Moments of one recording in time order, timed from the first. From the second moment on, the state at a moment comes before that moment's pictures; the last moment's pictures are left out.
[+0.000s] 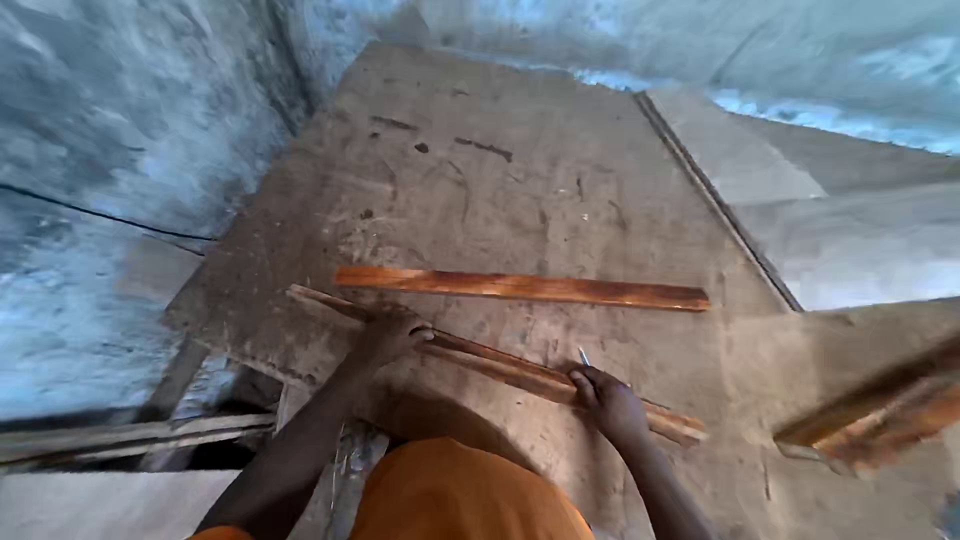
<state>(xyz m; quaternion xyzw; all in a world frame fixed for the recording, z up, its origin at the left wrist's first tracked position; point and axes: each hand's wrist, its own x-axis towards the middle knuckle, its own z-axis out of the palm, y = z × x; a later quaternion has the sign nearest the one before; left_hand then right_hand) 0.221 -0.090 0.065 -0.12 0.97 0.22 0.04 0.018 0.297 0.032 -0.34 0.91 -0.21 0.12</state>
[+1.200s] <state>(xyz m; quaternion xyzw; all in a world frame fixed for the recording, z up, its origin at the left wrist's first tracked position) 0.235 -0.040 0.028 -0.13 0.98 0.10 0.06 0.058 0.308 0.030 -0.35 0.92 -0.14 0.12</state>
